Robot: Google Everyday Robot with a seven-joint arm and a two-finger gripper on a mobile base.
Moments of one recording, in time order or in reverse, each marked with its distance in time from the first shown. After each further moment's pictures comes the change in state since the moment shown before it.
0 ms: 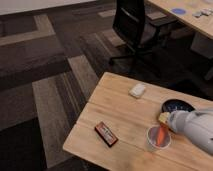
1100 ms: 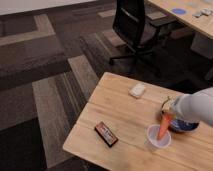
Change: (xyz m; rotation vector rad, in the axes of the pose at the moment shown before) arm -0.037 0.011 -0.034 0.062 0.052 0.067
